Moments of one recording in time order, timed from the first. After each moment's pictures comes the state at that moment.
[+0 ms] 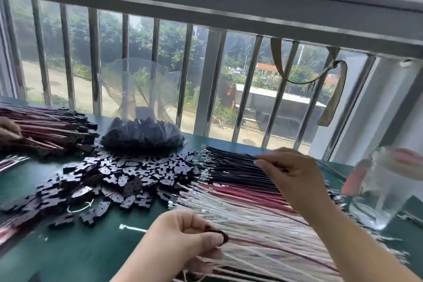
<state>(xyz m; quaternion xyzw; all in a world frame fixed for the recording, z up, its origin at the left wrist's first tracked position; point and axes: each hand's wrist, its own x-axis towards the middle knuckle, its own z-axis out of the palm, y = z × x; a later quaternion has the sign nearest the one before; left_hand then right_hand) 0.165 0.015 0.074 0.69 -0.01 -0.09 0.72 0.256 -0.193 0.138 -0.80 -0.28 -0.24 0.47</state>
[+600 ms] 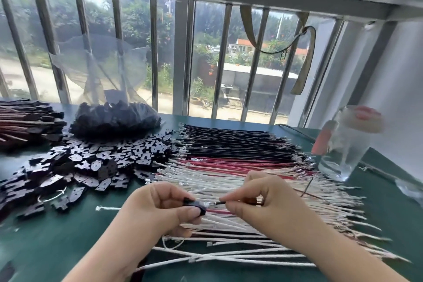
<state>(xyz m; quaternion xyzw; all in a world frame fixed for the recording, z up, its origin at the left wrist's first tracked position) 0.159 0.004 0.076 0.66 -0.03 -0.03 0.75 0.173 -0.204 0.109 -0.88 -0.24 -0.04 0.40</state>
